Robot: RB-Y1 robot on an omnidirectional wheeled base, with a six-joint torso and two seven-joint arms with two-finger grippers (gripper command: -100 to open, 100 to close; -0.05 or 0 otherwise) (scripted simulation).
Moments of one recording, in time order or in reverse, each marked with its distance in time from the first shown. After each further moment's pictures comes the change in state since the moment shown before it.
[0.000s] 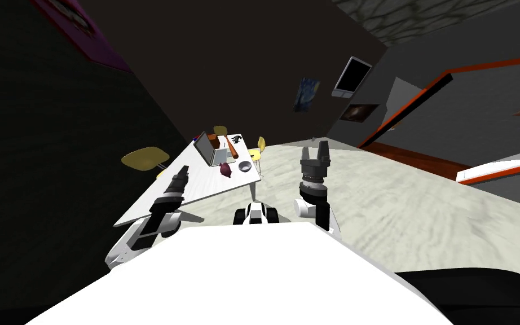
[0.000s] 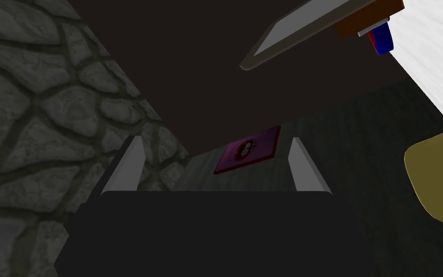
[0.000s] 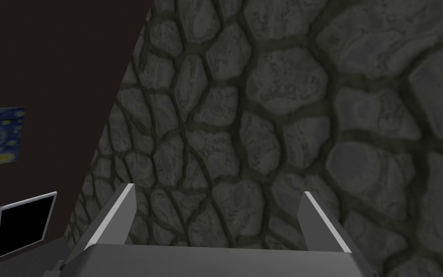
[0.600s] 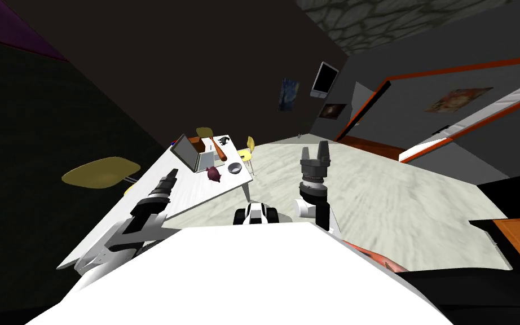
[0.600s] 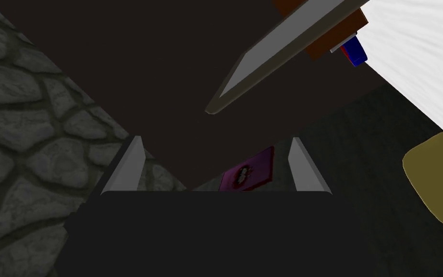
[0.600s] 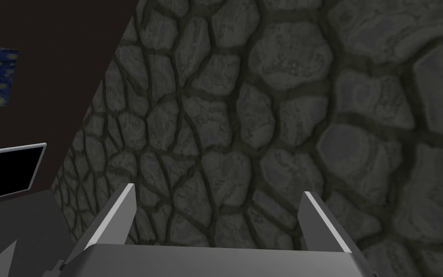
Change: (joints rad) left arm -0.030 0.119 0.088 0.162 -0.020 0.101 0.009; right arm 0.000 0.000 0.000 0.000 0.000 0.000 0.000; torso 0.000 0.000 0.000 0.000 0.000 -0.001
